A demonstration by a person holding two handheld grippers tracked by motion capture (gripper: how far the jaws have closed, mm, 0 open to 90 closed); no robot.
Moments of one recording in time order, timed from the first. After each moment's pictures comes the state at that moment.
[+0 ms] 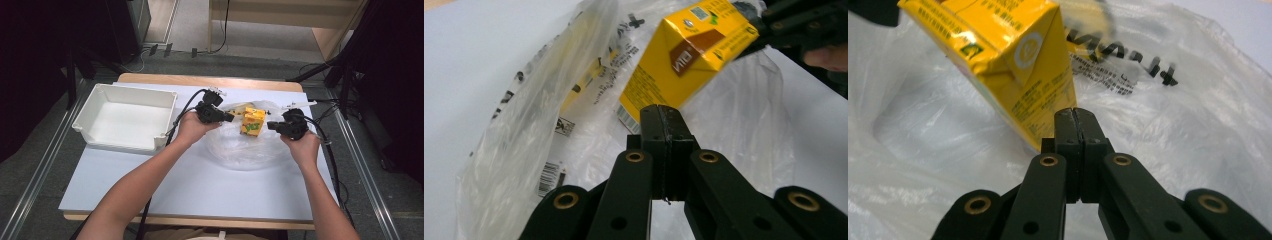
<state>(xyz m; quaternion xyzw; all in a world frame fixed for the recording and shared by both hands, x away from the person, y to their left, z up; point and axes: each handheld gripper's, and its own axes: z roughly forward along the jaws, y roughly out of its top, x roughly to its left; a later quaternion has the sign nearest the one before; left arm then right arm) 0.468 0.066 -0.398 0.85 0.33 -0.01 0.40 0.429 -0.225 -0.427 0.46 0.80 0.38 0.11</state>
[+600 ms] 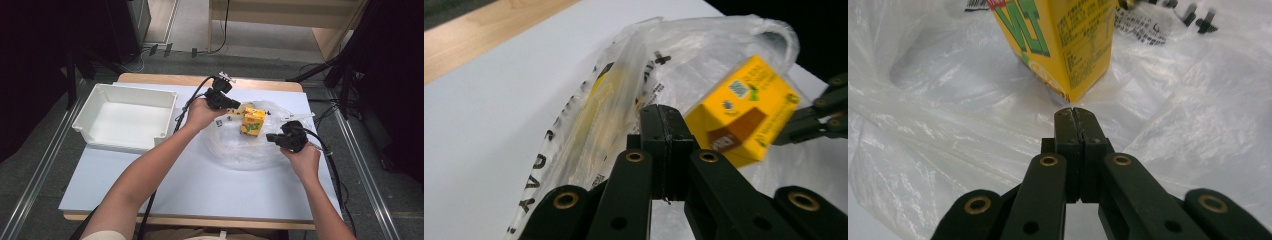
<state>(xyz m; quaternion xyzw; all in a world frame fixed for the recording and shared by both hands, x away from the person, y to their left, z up) 0.505 0.040 -0.387 0.86 0.34 0.02 0.38 0.398 -0.221 -0.441 0.46 0.81 0.36 0.09</state>
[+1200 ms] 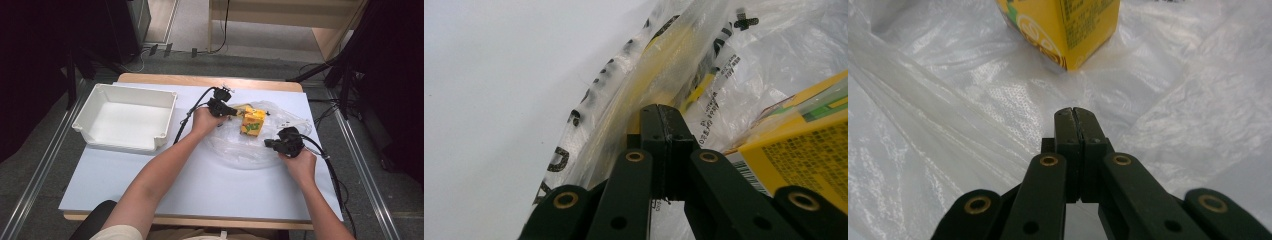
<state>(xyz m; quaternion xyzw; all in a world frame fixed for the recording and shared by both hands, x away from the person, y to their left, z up) 0.534 0.036 -0.457 0.86 0.37 0.02 0.36 0.398 -0.220 -0.471 0.45 0.82 0.35 0.09</state>
